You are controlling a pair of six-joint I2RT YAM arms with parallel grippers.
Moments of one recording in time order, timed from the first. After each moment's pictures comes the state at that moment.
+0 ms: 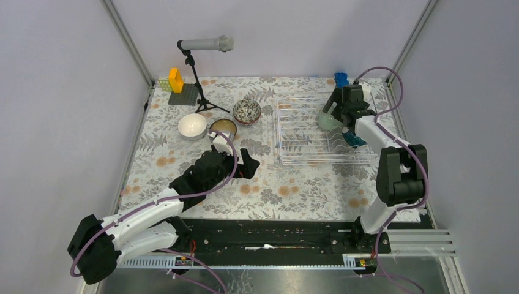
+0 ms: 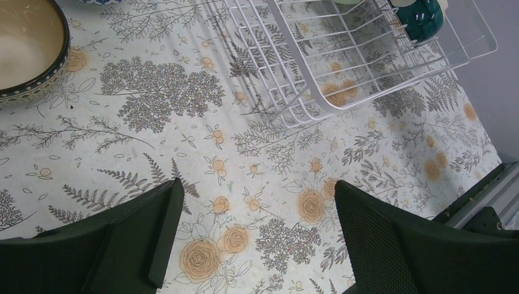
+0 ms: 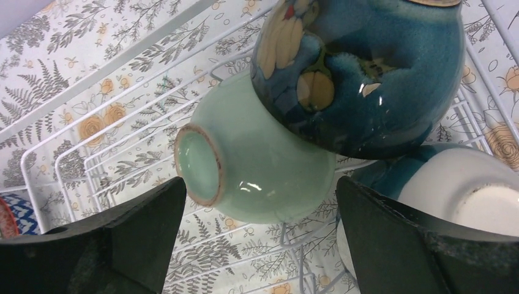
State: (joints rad) left arm -0.78 0.94 0.51 0.08 -0.13 -0.52; right arm 0.12 1.69 1.18 -0.18 0.22 0.53
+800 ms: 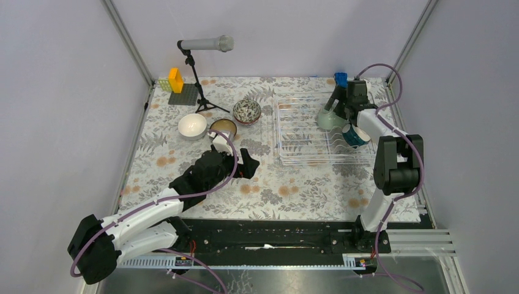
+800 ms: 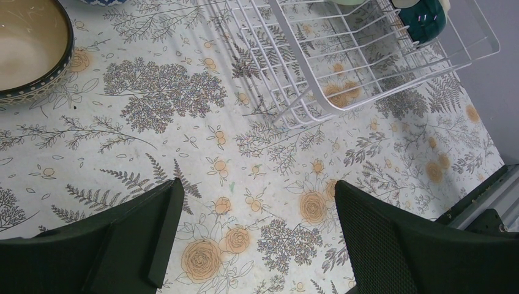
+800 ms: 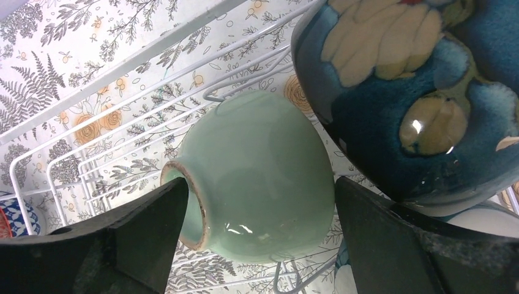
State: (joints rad) left arm -0.78 0.94 0.51 0.08 -0.14 -0.51; right arm 0.06 1.82 1.29 -0.19 0.09 0.48
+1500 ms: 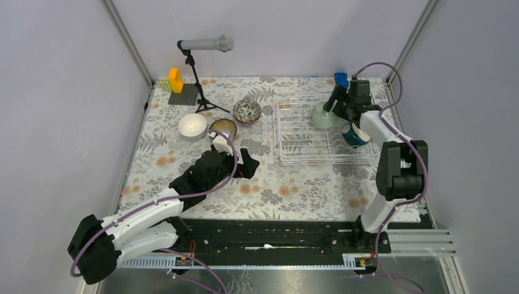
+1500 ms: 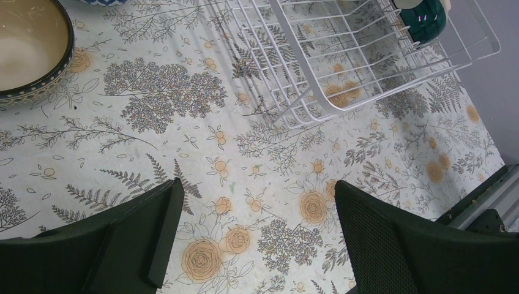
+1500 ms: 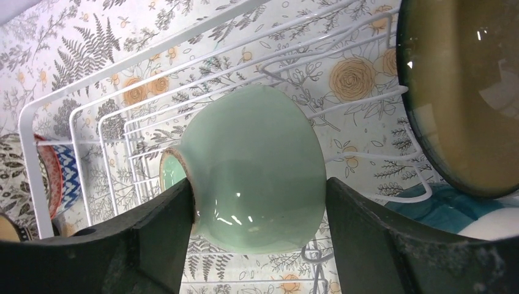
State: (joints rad) left arm -0.78 0.94 0.51 0.08 -0.14 -0.51; right arm 0.05 1.76 1.26 -0.19 -0.07 0.46
